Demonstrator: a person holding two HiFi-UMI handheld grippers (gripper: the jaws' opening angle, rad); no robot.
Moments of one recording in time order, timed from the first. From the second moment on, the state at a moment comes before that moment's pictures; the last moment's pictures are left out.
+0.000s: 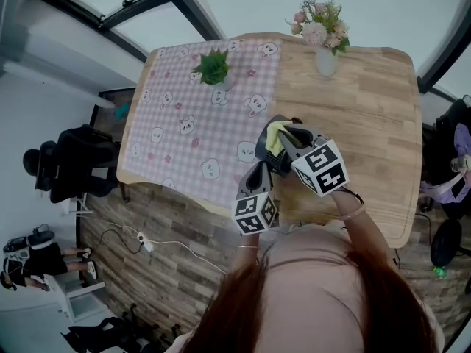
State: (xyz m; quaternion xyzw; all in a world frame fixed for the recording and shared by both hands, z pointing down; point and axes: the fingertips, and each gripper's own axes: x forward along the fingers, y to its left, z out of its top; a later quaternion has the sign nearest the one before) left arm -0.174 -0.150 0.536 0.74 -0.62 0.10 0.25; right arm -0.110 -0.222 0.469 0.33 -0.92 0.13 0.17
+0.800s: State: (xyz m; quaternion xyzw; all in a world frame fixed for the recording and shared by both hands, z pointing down) left arm -0.174 -0.150 0.536 0.73 -0.63 0.10 0.25; right arm -0.103 -0.234 0.472 0.35 -0.91 0.15 0.15
